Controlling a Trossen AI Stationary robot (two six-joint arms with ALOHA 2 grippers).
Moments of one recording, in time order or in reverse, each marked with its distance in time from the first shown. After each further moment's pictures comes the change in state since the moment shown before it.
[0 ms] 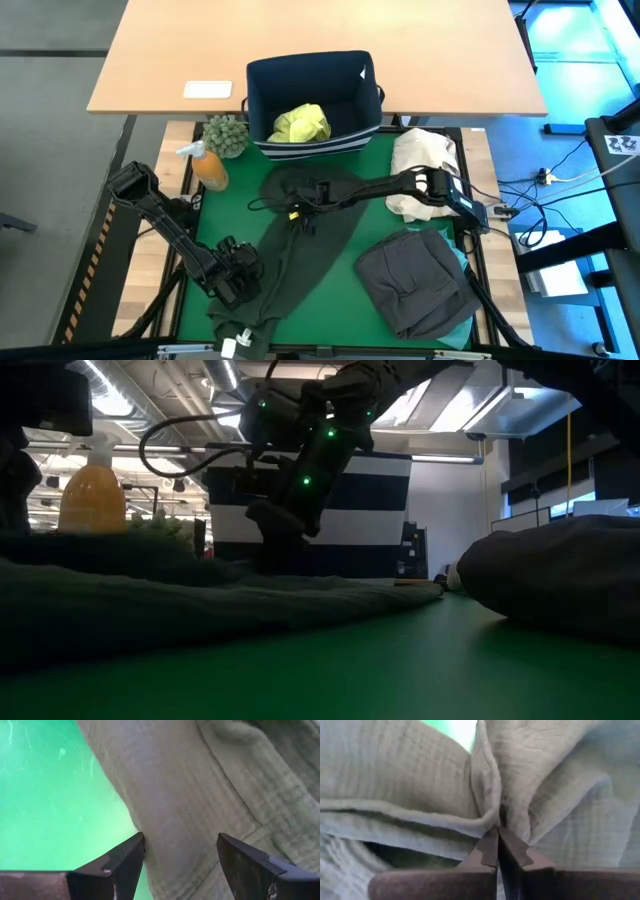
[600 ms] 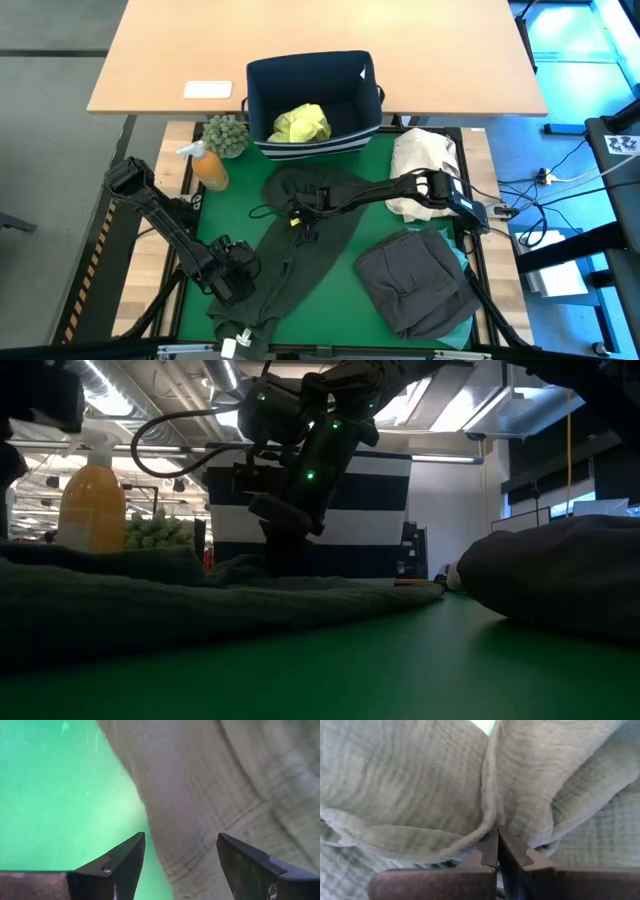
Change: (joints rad) left arm 0.000 -0.066 0.000 -0.064 0.104 -0.016; right arm 0.029 -0.005 -0.001 -0.040 -0.033 0.022
